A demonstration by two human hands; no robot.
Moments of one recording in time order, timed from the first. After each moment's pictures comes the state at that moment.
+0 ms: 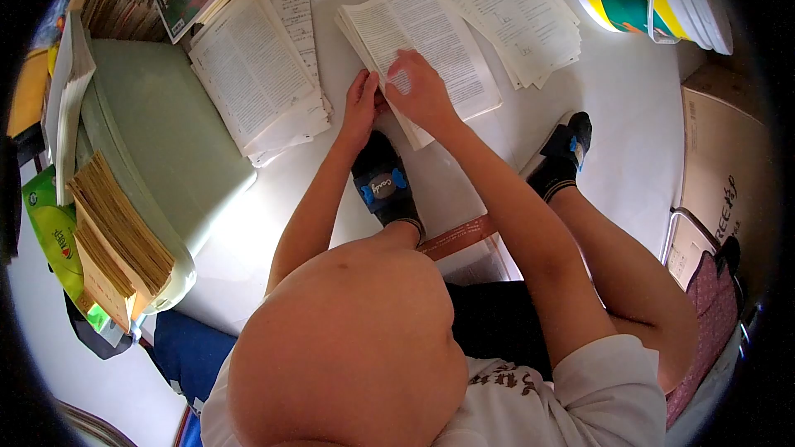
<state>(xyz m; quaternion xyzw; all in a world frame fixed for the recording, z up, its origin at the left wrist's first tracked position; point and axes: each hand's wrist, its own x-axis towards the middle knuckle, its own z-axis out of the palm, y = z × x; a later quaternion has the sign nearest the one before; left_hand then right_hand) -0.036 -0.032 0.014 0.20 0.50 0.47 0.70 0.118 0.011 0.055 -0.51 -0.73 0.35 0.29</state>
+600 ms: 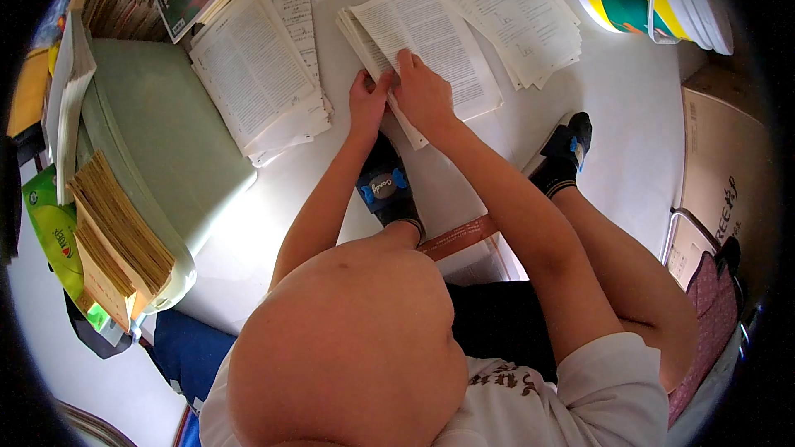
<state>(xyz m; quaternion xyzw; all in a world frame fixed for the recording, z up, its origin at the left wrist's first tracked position) -0.015 -0.021 0.025 0.24 0.67 0.43 0.55 0.107 0.009 0.073 -0.60 -0.75 0.27 0.11</state>
